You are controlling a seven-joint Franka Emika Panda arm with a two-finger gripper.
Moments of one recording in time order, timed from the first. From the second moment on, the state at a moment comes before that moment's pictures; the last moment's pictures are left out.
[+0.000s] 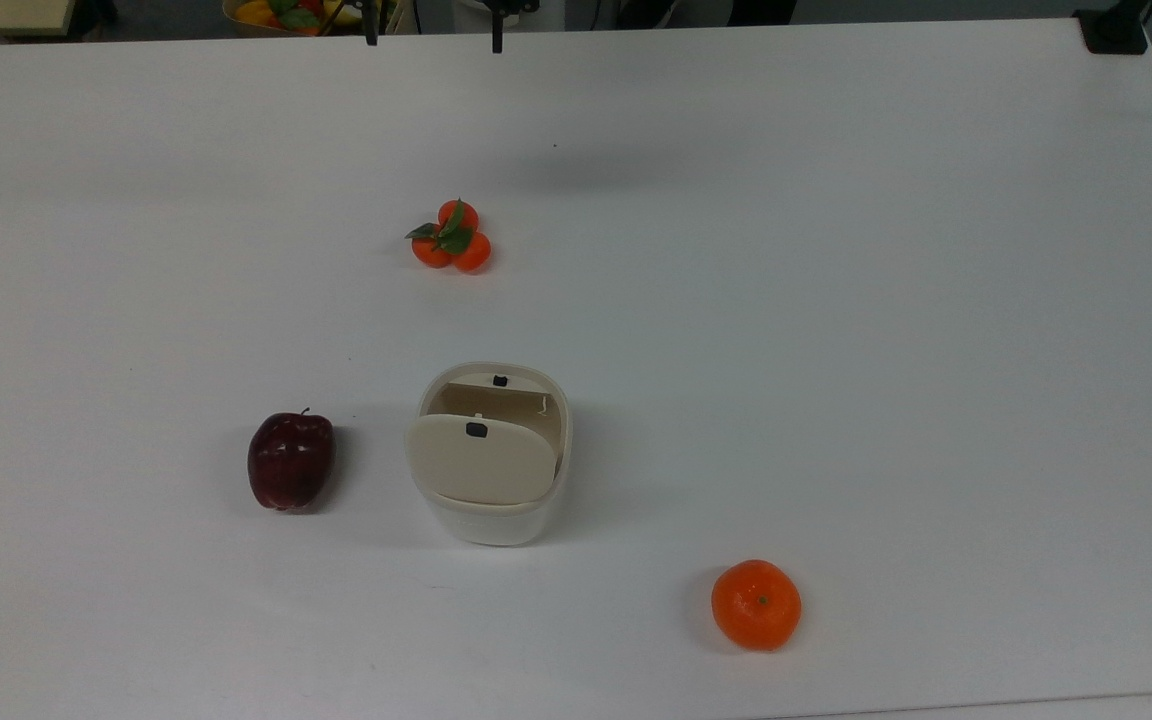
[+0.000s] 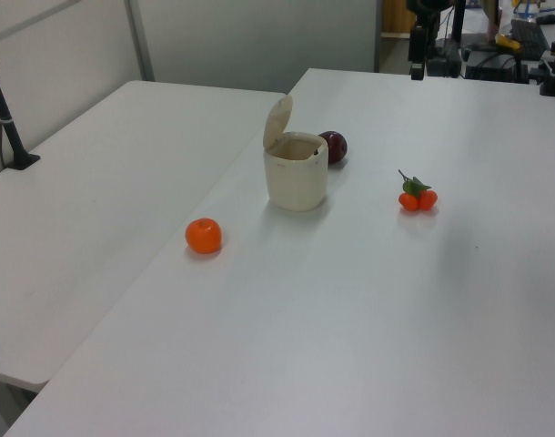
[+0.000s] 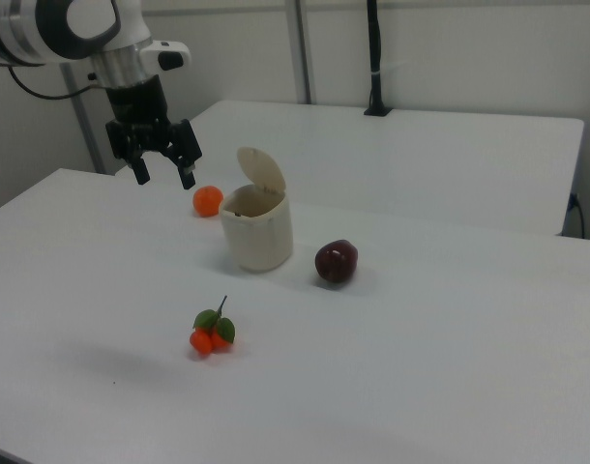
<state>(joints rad) 0.10 0.07 -0.01 -1.53 -0.08 1.60 0.01</state>
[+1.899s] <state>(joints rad) 0.10 0.07 -0.01 -1.53 -0.08 1.61 0.02</state>
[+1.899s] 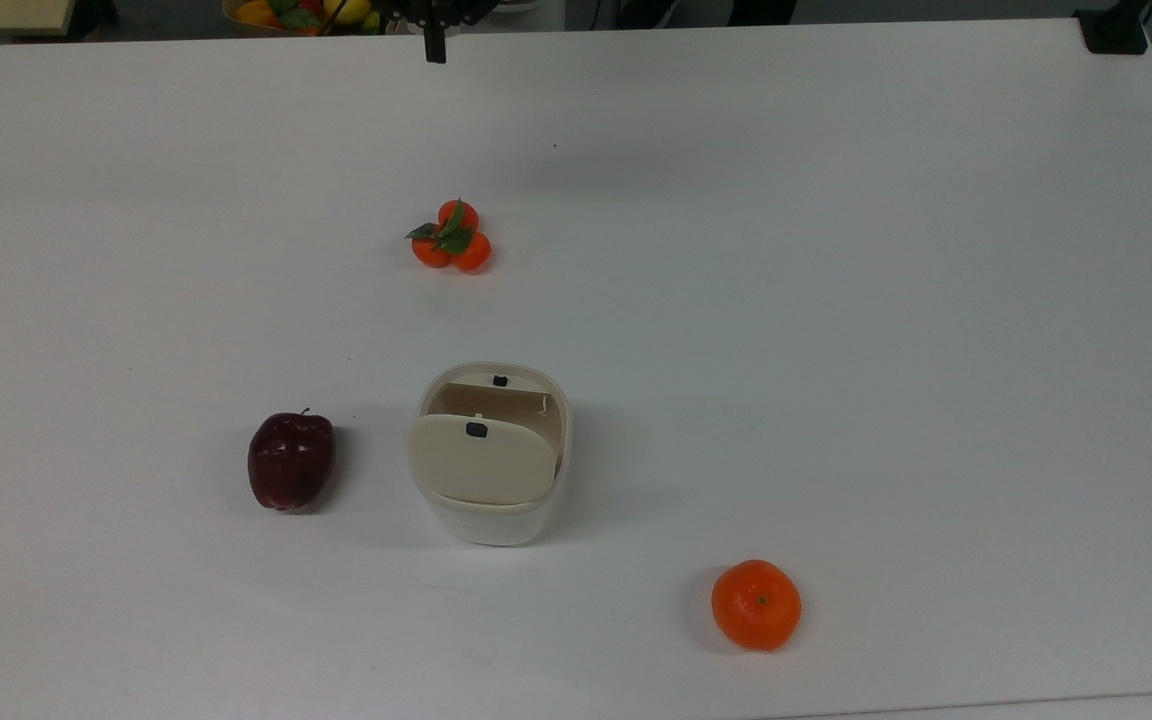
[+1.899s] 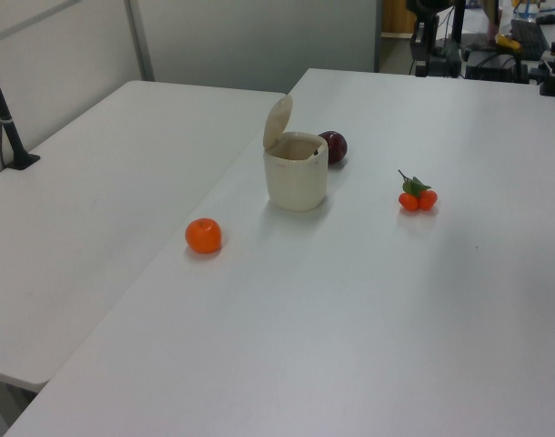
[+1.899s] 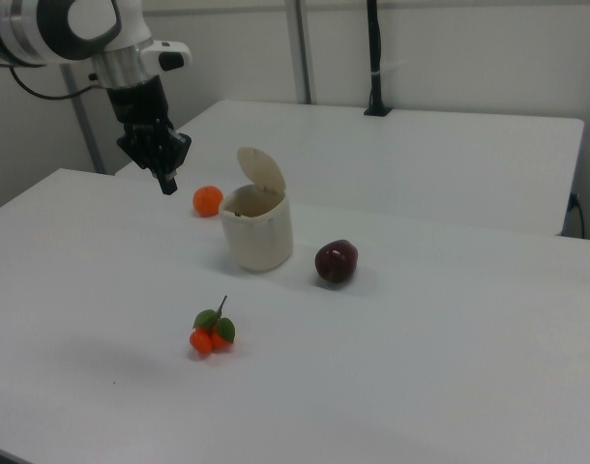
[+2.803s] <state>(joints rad) 0.10 0.24 -0.01 -1.53 -0.08 2.25 0.04</state>
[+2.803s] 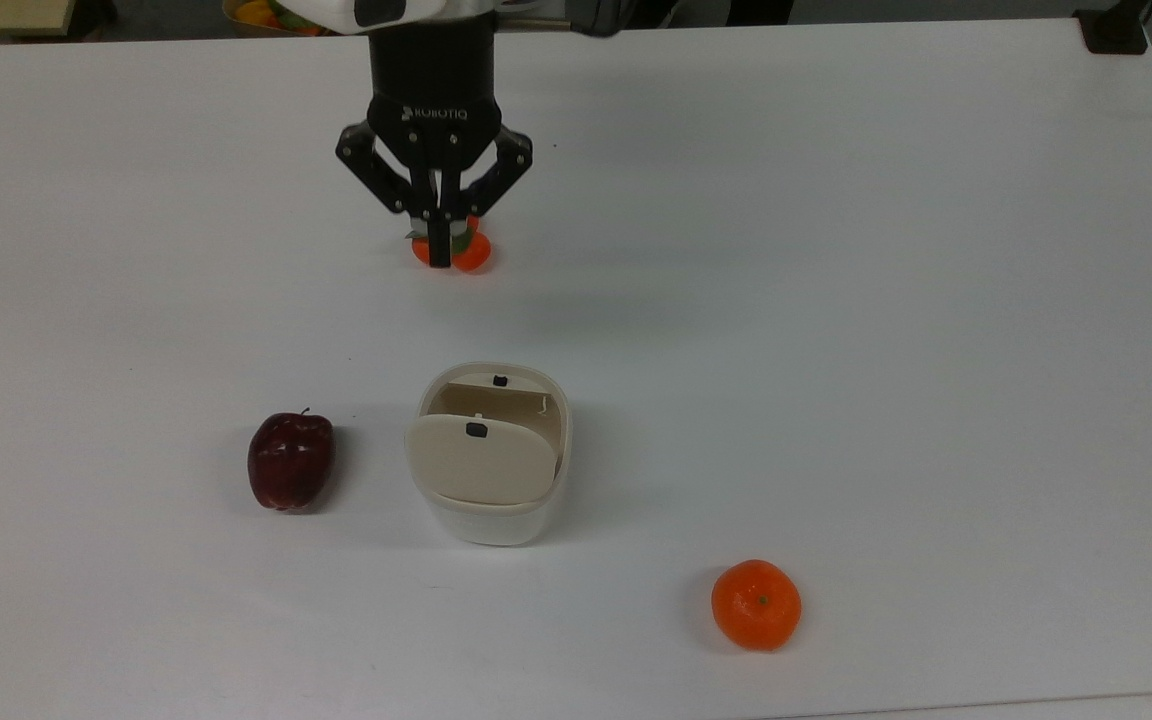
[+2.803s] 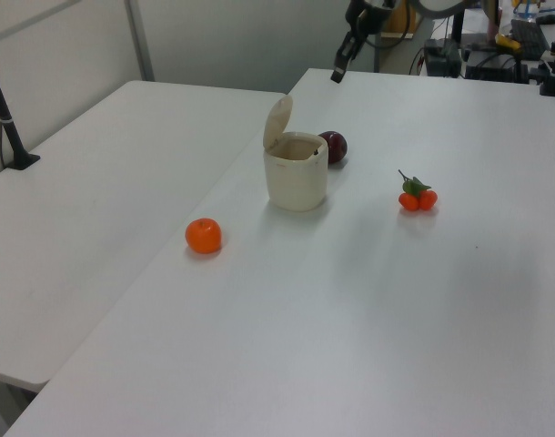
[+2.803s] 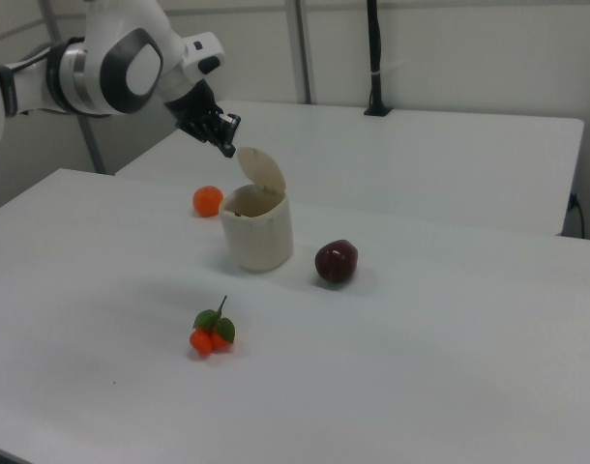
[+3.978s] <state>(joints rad) 0.08 0.47 -0.01 -1.52 -0.08 2.90 0.13</state>
